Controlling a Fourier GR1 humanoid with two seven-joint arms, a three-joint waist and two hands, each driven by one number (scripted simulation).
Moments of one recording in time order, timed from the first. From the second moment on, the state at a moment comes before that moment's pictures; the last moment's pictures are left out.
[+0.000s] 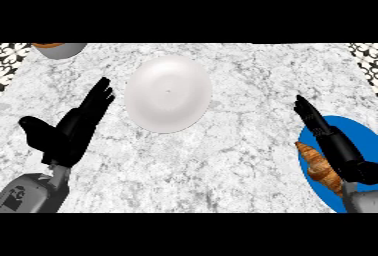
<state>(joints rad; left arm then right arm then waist) -0.24 0.49 -0.34 -1.62 0.41 0.26 0.16 -0.10 -0.44 0.13 -1.46 -0.12 0.13 -0.24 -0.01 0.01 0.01</state>
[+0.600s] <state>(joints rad) -0.07 0.49 -0.27 -1.46 0.33 0.24 -0.07 -0.07 -0.34 0.10 -1.56 -0.11 -0.01 -0.17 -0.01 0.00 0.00</state>
